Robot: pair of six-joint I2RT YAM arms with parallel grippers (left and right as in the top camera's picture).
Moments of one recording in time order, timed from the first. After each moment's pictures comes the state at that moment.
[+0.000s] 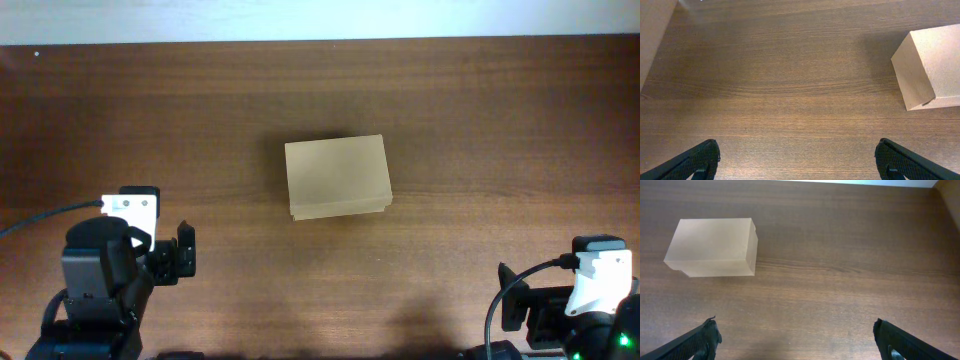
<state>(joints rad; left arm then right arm) -0.02 0.74 1.09 -1.09 -0.15 0.07 0.20 0.61 1.39 -1.44 0.13 0.08</state>
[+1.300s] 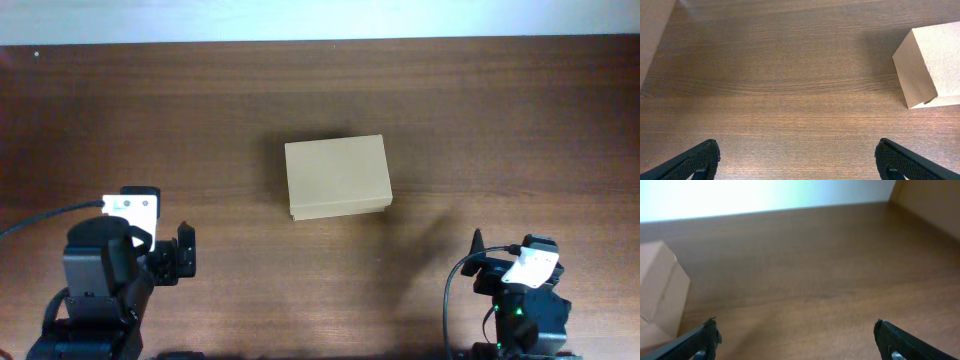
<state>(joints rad) -0.02 0.74 1.08 -1.09 -0.15 0.07 -0.10 0.02 0.22 -0.54 0.10 0.04</state>
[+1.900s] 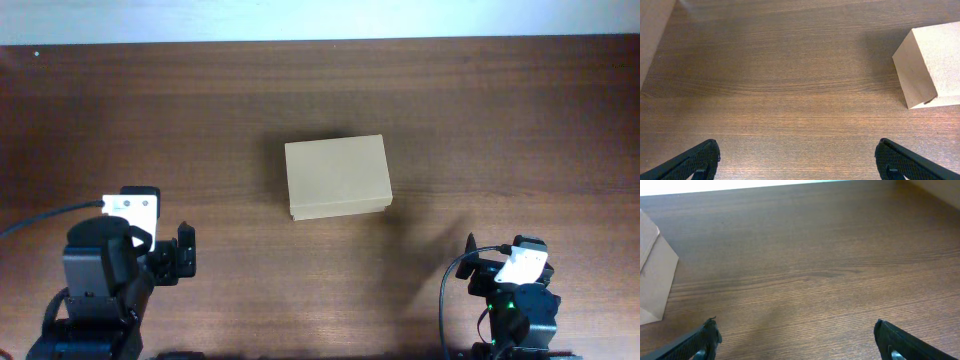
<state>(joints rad) -0.02 0.74 1.08 -1.09 -0.15 0.07 -0.10 0.01 0.15 -0.54 0.10 0.04</state>
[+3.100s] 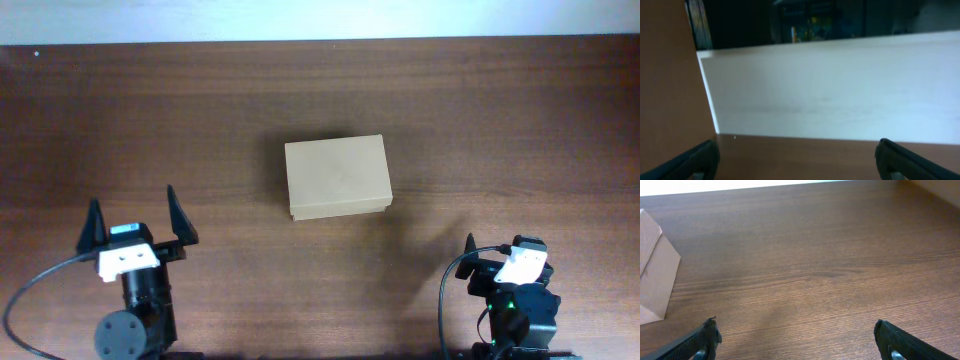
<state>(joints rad) -0.02 0.24 0.30 0.14 -0.22 0.10 -0.10 0.01 0.15 -0.54 0.09 0.04</state>
